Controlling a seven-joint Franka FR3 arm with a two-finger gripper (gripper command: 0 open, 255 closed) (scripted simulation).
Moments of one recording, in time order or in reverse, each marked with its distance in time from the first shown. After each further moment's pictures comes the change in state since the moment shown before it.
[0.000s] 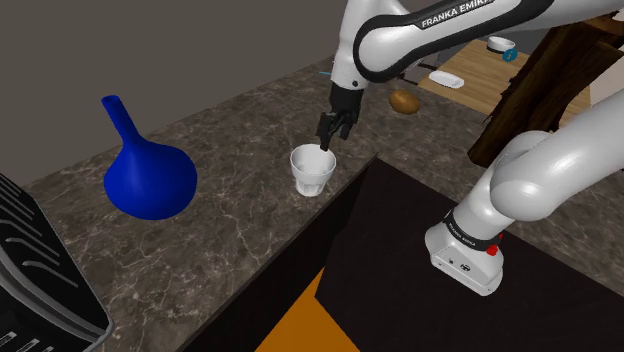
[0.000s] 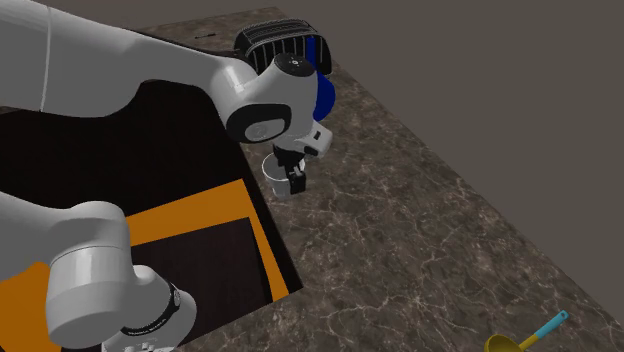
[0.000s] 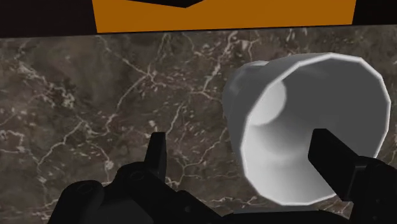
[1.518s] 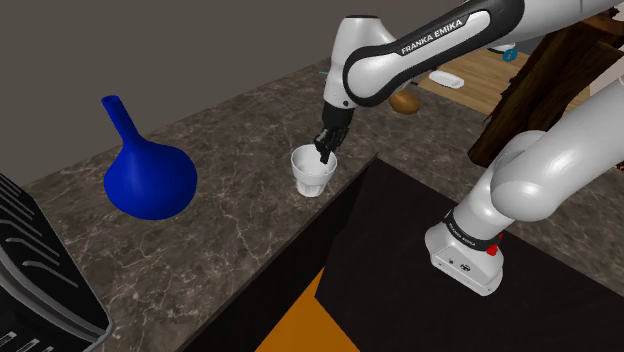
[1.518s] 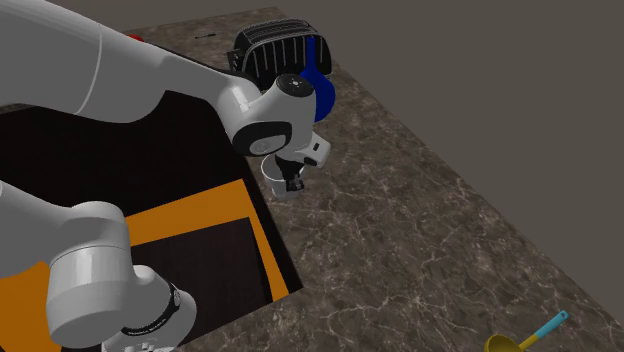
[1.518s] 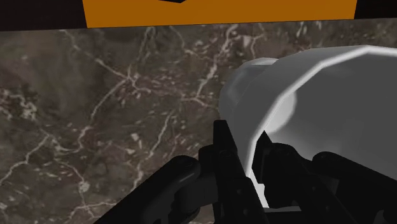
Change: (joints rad) arm 0.016 0.094 0.025 -0.039 0.028 0.146 0.002
